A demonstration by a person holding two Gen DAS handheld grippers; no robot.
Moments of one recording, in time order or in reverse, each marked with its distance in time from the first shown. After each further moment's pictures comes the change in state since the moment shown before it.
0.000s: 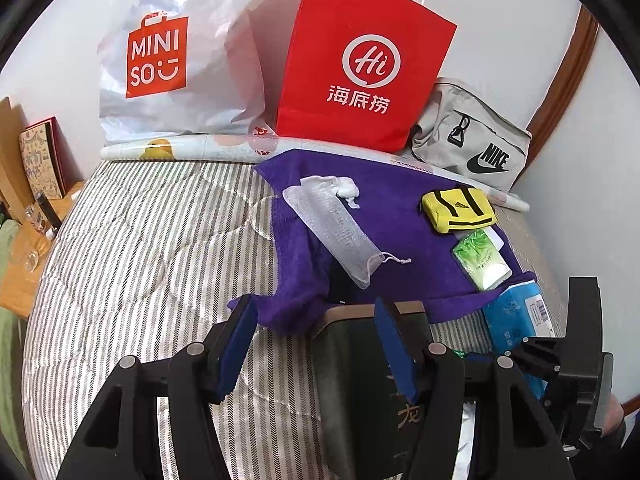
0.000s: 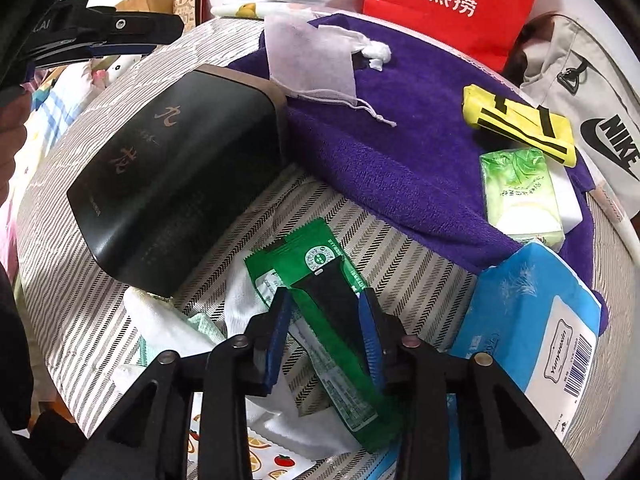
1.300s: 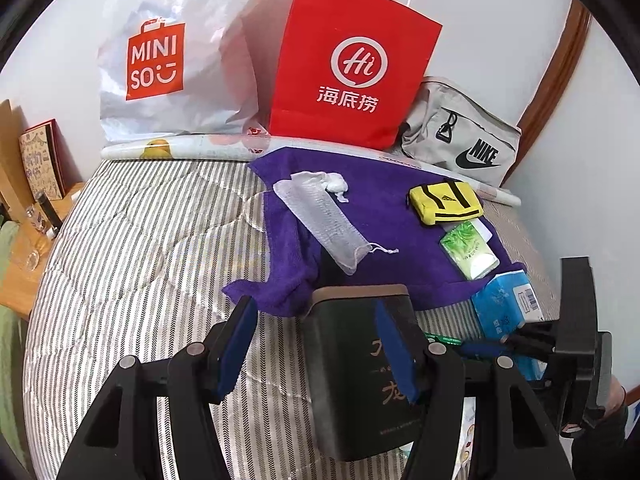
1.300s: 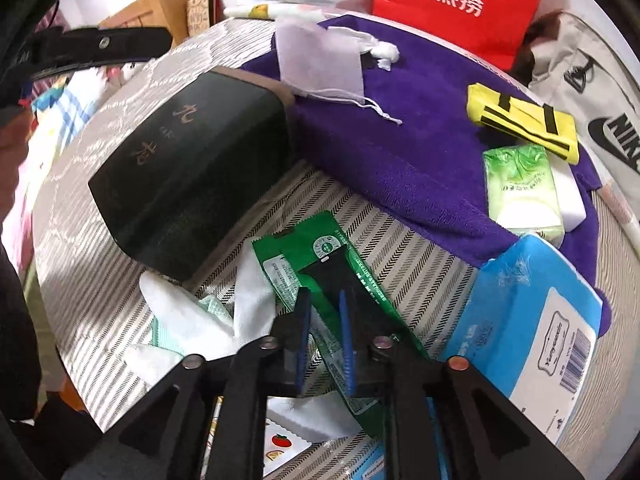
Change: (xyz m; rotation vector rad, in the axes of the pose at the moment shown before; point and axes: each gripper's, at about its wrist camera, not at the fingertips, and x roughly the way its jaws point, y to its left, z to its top) left arm -0.014 -0.005 -0.009 0.010 -0.009 -0.013; right arm -0.008 0.003 -0.002 -0.040 0.006 -0.009
